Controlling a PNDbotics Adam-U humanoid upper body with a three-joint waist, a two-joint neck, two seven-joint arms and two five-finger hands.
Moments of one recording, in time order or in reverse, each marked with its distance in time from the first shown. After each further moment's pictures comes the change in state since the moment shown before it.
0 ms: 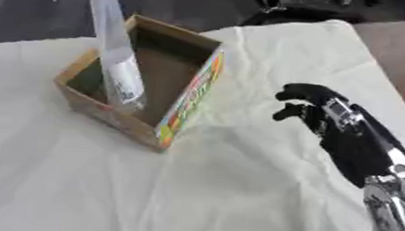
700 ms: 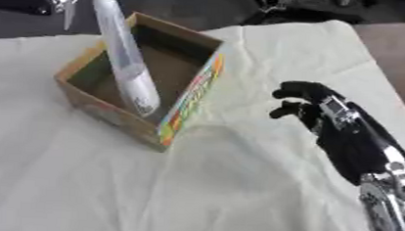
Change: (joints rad) left arm 0.026 0.000 -0.023 -0.003 0.014 -0.032 -0.080; right arm 0.000 0.008 0.000 0.000 0.000 0.000 0.000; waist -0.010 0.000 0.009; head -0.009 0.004
